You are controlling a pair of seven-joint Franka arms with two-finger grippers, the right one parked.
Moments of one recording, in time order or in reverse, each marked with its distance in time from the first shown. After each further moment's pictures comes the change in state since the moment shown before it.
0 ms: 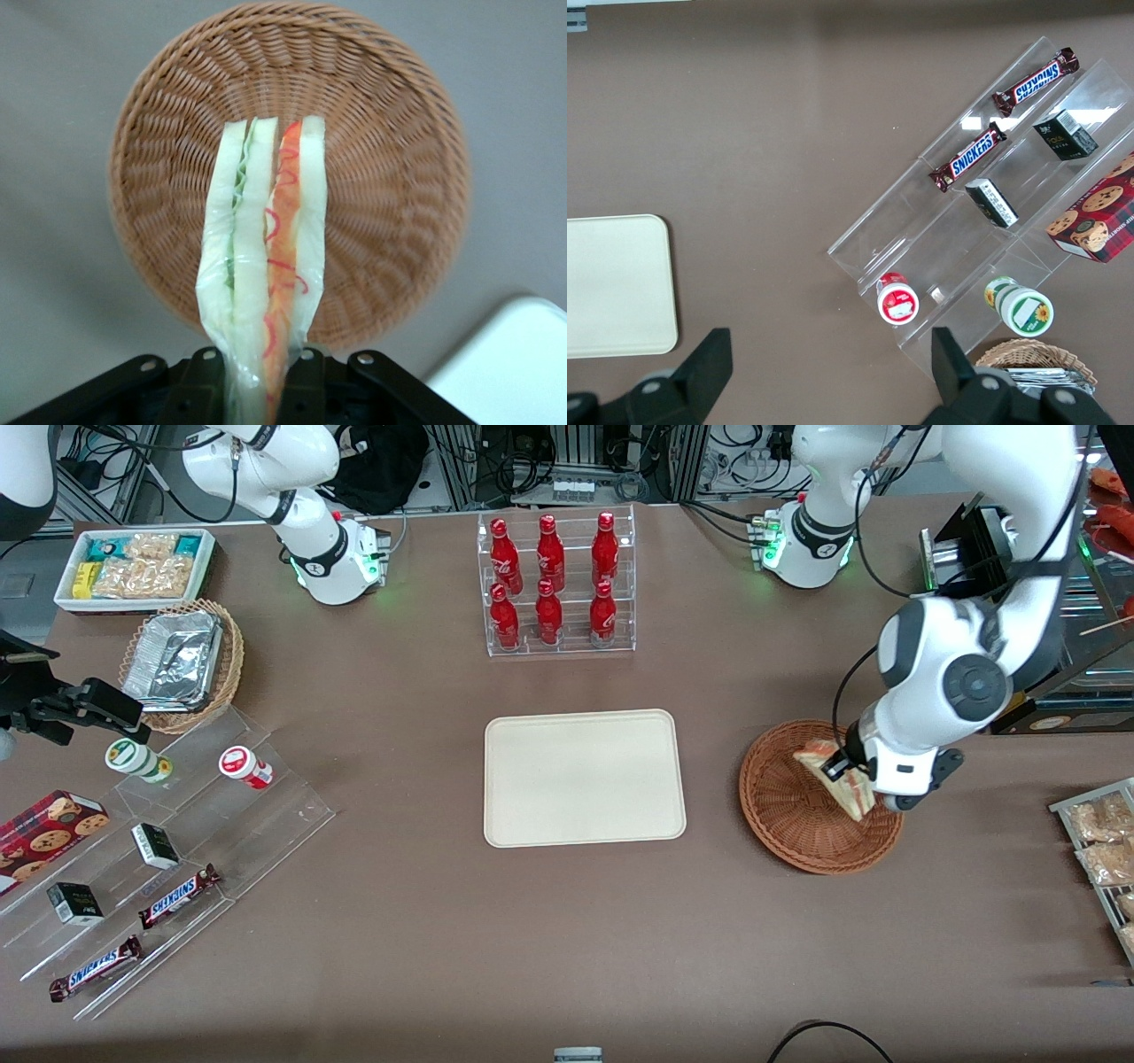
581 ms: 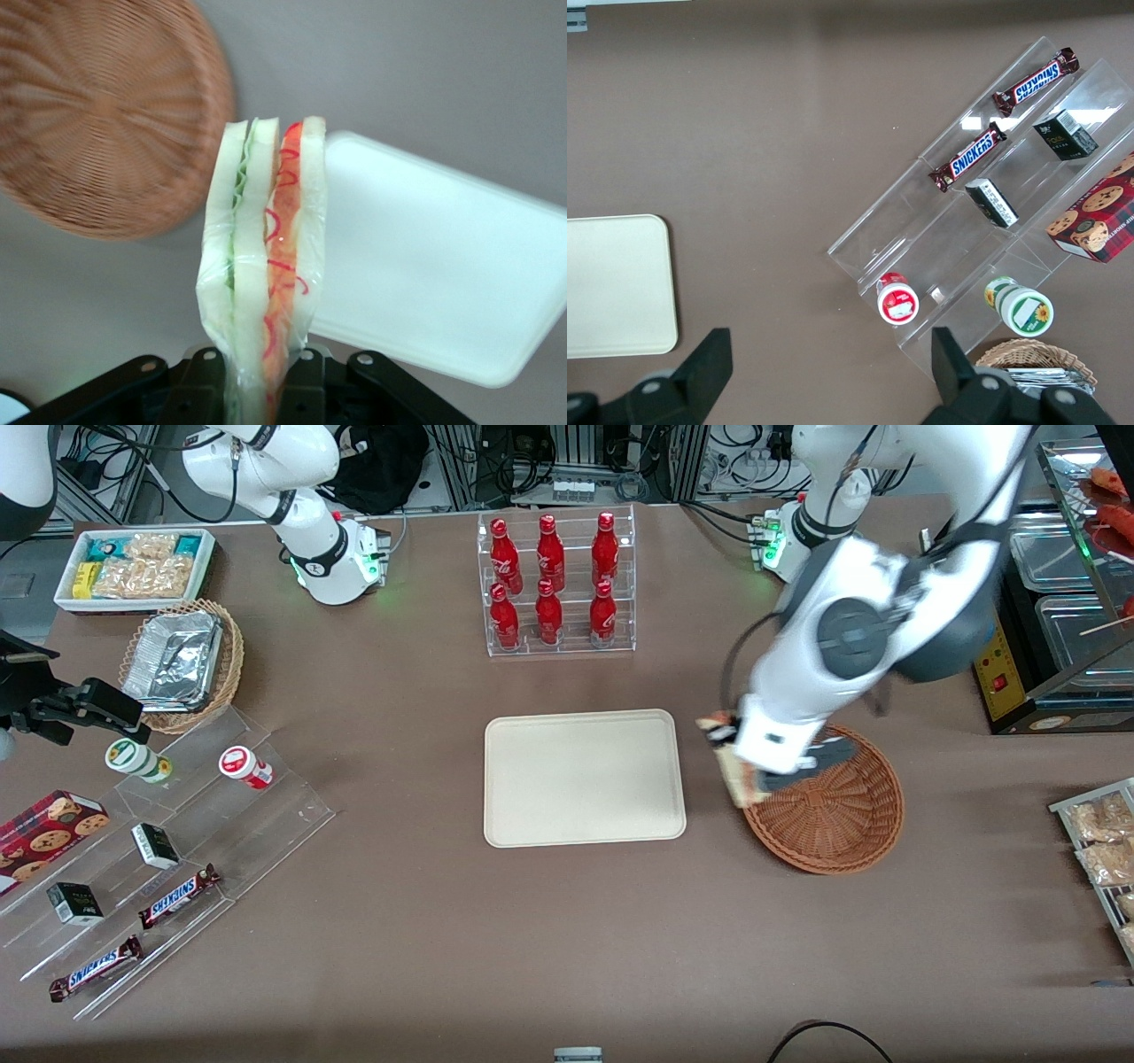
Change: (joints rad) arm -0.158 0.173 -0.201 0.357 -0.002 -0.182 -0.051
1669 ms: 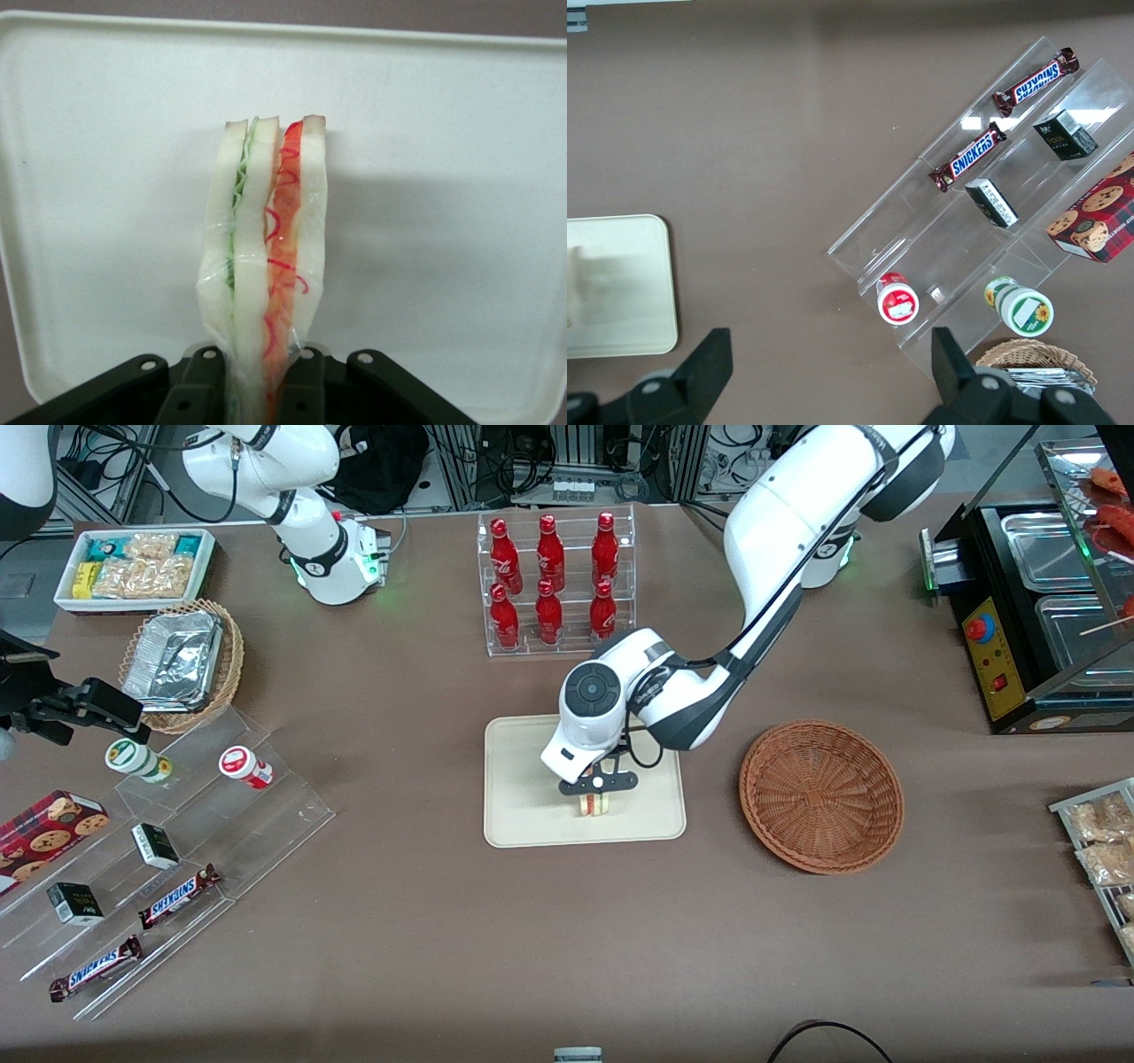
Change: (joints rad) arm -0.300 0.430 0.000 0.107 0.226 0.334 -0.100
